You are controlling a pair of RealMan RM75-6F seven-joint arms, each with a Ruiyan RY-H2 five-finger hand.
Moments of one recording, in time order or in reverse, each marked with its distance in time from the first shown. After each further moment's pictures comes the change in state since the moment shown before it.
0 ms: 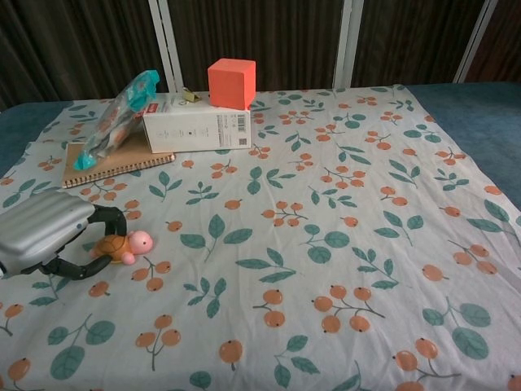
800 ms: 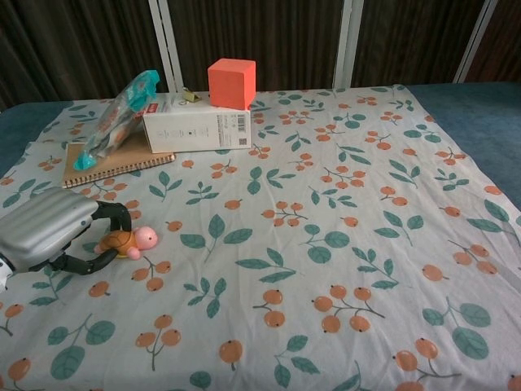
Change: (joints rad) left arm -0.018 -0.088 0.024 0.184 0.028 0.069 -0.140; right arm -0.002 0.002 0.005 0.001 0.005 0.002 0.001
